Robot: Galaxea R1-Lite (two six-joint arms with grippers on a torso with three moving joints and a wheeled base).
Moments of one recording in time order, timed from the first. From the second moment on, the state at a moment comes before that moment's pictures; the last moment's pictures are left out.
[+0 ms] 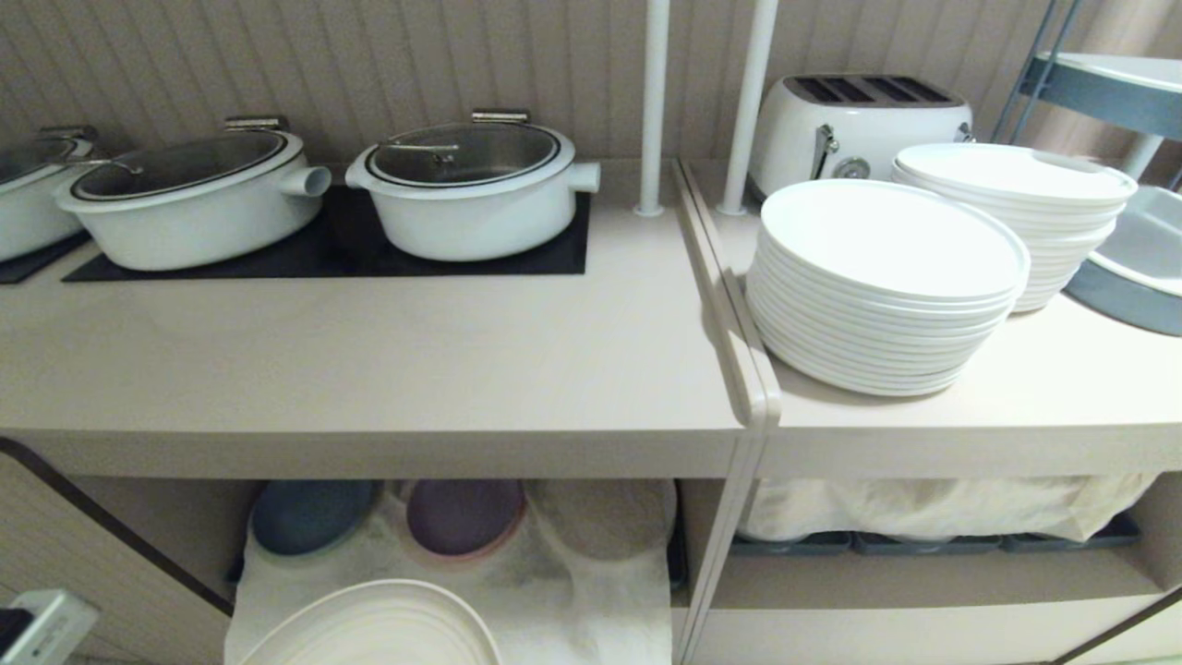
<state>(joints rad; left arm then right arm) -0.23 0.81 -0.26 0.23 -0.08 -0.32 0.00 0.00 0.00 -0.01 -0.06 0.09</state>
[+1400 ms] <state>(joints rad) -0.23 0.80 -0.27 0.23 -0.07 -0.32 0.00 0.00 0.00 -0.01 -0.06 0.09</state>
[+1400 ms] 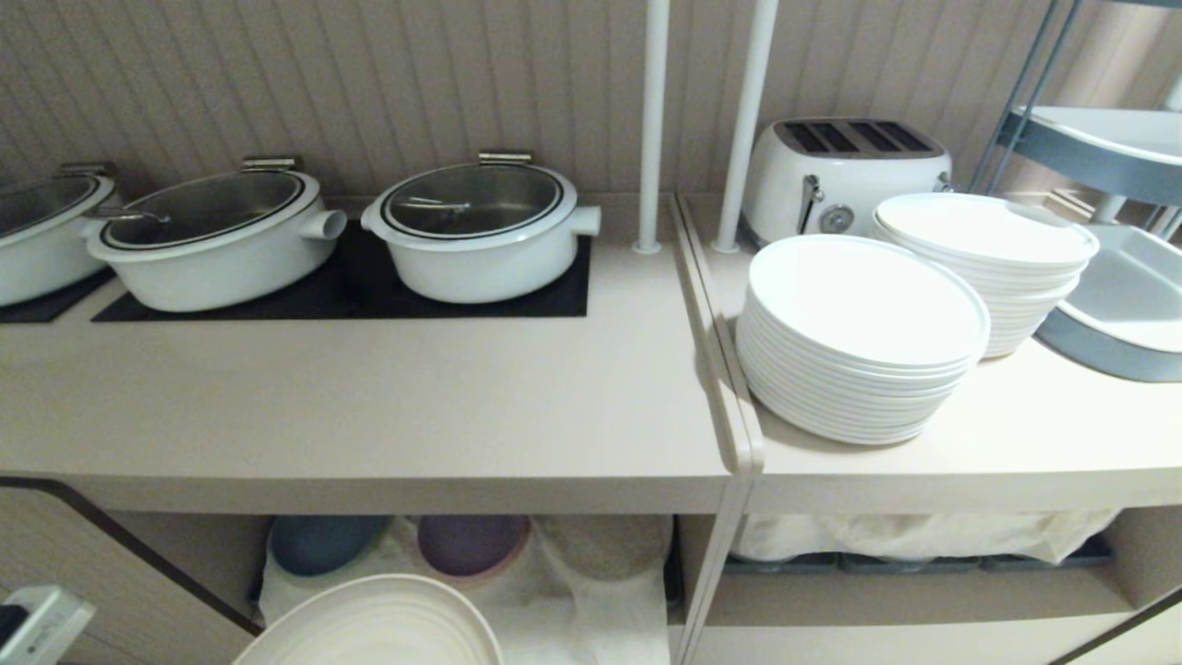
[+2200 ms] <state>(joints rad) -0.22 0.80 -0.30 0.22 -0.07 -0.32 0.00 0.00 0.00 -0.01 -0.06 0.09</state>
